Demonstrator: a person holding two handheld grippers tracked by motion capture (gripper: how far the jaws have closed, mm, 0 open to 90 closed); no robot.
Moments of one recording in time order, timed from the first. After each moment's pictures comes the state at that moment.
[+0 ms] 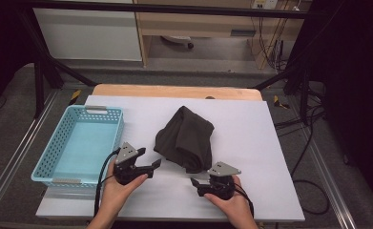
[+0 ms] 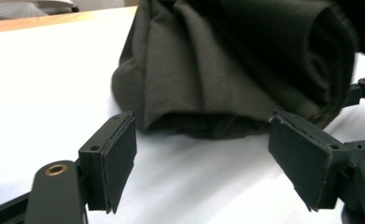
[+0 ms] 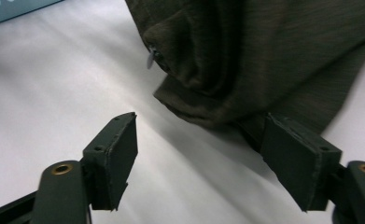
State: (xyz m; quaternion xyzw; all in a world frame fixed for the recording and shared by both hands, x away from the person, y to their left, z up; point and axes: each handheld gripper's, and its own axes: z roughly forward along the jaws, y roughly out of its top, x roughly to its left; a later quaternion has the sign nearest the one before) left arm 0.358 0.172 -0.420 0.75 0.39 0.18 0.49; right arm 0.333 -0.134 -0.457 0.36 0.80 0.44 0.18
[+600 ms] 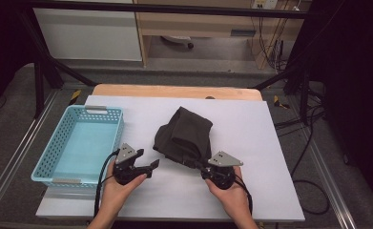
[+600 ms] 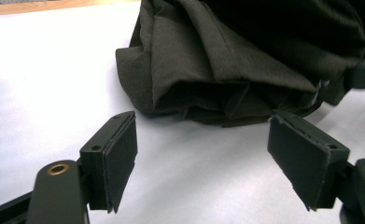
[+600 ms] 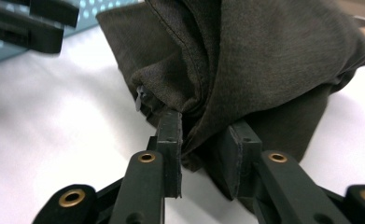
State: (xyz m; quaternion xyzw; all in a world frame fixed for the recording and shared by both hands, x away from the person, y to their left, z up) left arm 0.362 0.175 -0.428 0.76 0.40 0.18 0.49; right arm 0.349 -0.136 -0.426 0.36 0.78 0.47 0.22
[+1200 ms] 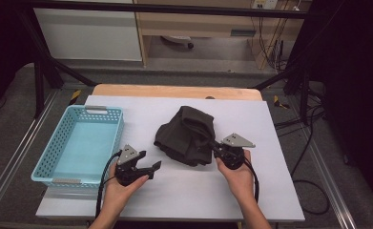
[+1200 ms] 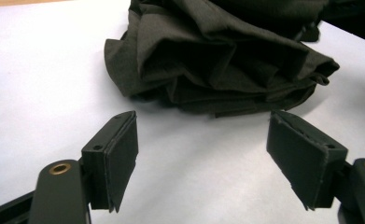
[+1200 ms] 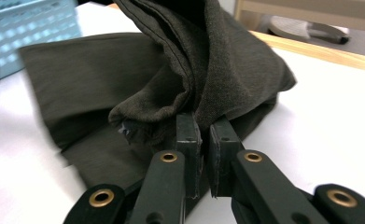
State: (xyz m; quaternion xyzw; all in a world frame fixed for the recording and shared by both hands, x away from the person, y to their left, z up) left arm 0.360 0.169 -0.432 0.76 0.40 0.17 0.48; right arm 0.397 -0.168 -0.414 0.42 0.73 0.48 0.25
